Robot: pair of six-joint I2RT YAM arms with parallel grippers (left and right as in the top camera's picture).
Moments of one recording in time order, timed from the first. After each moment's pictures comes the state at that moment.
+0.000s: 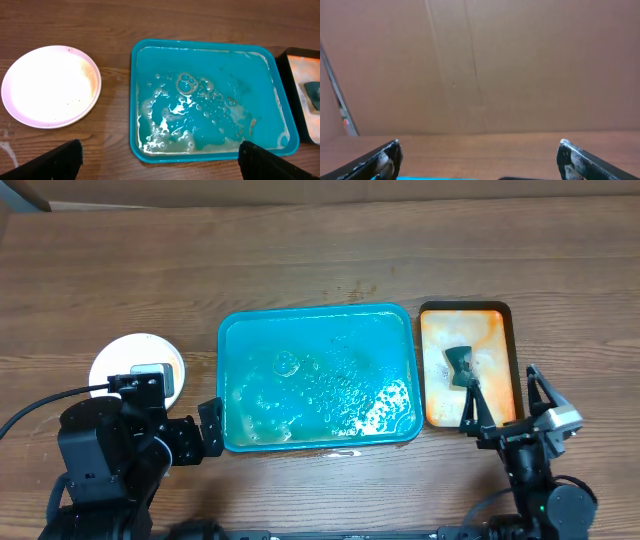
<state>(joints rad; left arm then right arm) 0.12 0.71 1.12 -1.18 0.19 -0.05 0.05 0.01 0.09 0.16 -0.17 0.20</state>
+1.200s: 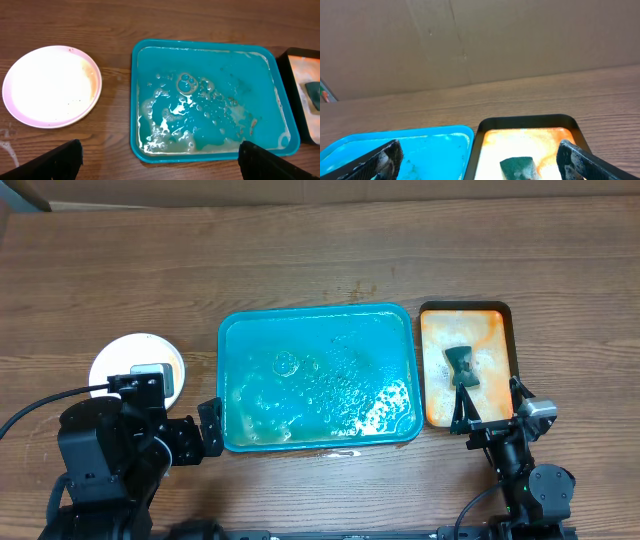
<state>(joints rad) 0.12 0.71 1.12 -1.18 0.19 -0.05 0.07 0.01 0.02 -0.03 -0.10 0.20</state>
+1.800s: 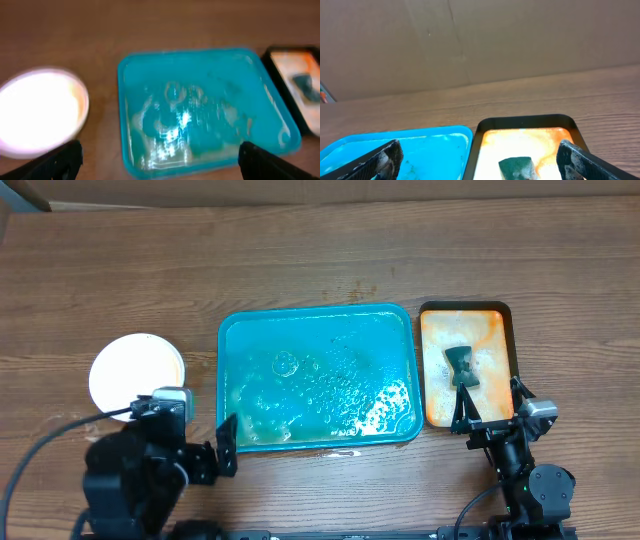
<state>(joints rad) -0.02 0.53 0.96 -1.07 0.14 -0.05 0.07 0.01 0.02 -0.03 -0.10 0.20</state>
